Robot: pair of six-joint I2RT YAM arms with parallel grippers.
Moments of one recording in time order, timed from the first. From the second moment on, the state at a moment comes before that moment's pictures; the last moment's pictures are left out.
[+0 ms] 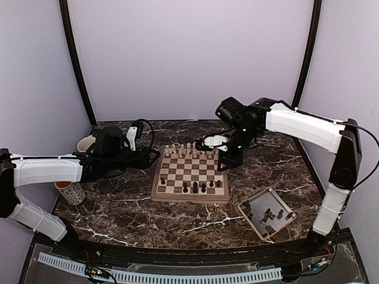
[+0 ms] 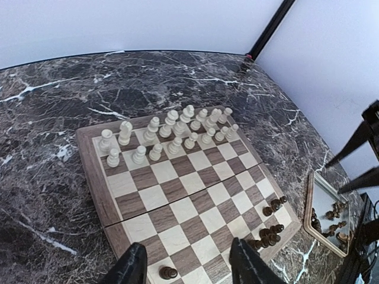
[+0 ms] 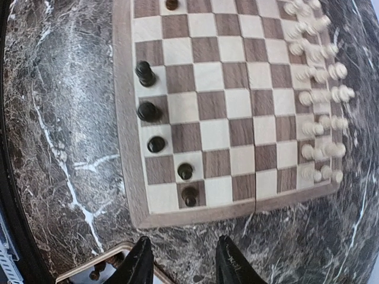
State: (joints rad) left arm -0.64 1.33 0.72 0.17 0.08 -0.39; right arm 0.82 1.83 1.67 -1.08 -0.14 -0.64
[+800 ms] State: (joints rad) left arm -0.66 1.41 0.80 0.18 0.22 -0.33; right arm 0.60 1.38 0.95 -1.17 -0.18 -0.75
